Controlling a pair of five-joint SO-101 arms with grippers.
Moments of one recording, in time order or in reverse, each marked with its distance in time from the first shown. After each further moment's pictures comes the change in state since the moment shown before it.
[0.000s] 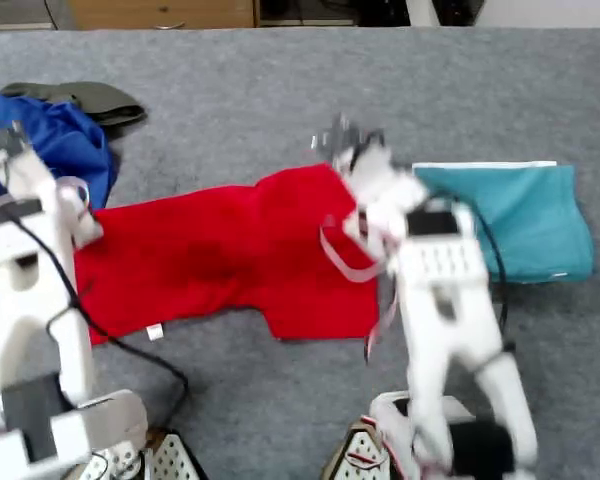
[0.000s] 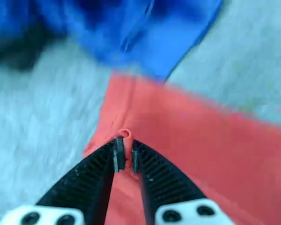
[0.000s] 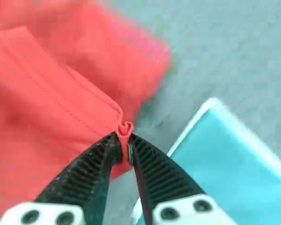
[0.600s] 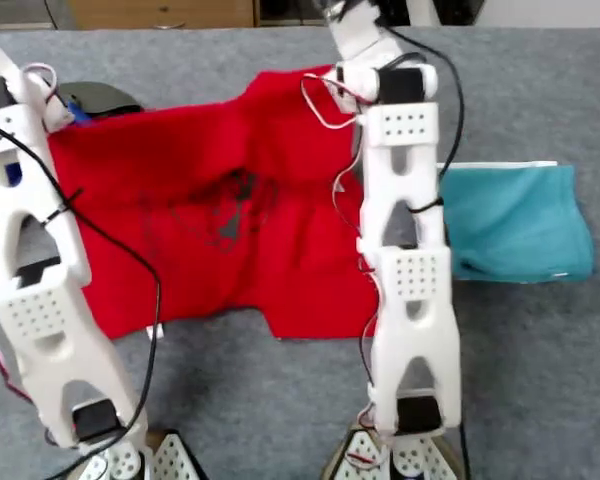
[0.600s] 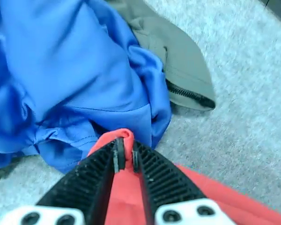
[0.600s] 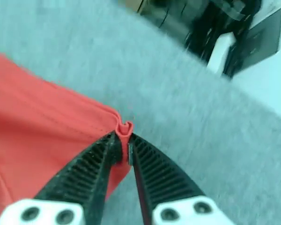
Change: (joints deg) left arm 0.1 48.3 -84.9 29.7 6.9; right arm -1.4 76.3 -117.6 25.2 -11.3
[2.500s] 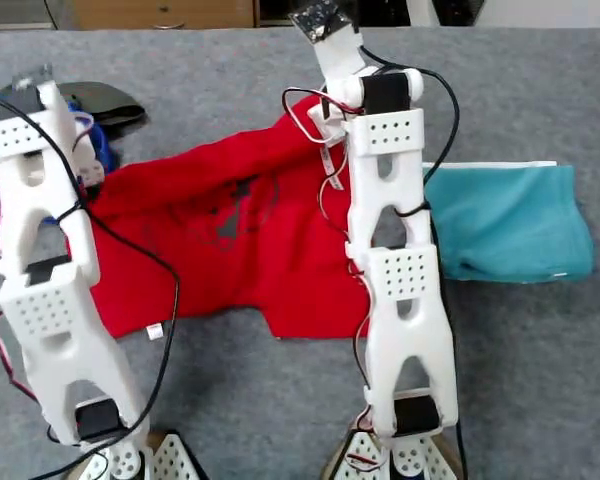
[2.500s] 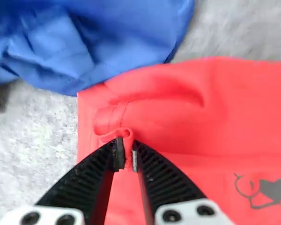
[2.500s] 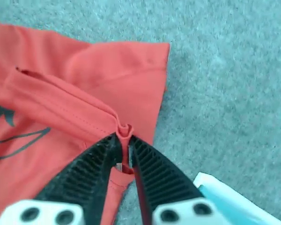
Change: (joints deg) left arm 3.3 -4.7 25.4 7.0 -12.6; right arm -3.2 1.1 -2.6 21.8 -3.7
